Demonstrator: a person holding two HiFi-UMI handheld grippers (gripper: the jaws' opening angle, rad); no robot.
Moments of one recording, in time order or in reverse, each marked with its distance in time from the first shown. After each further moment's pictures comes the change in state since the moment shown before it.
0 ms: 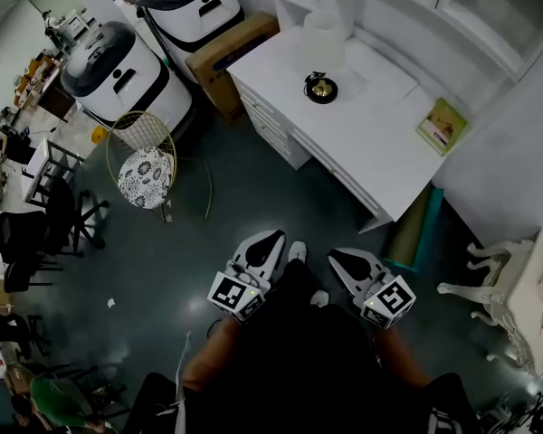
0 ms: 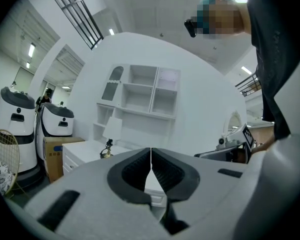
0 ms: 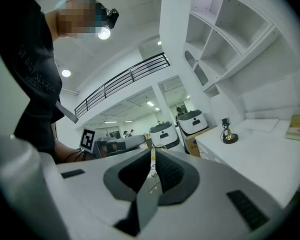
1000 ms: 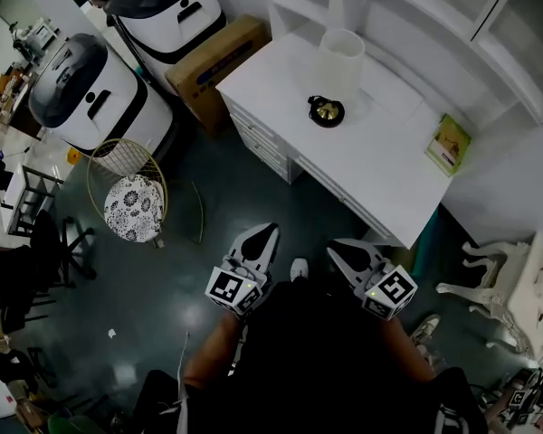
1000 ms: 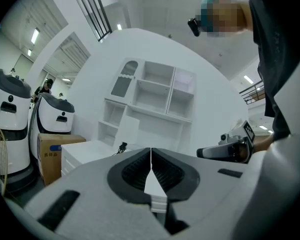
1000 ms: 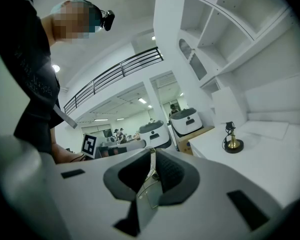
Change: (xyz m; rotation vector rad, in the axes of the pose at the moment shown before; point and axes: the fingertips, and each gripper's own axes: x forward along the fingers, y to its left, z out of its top) left arm 0.065 0.174 0.018 -0.074 -0.001 -0.052; right arm 0.156 -0.078 0.043 0.013 0.025 -0.083
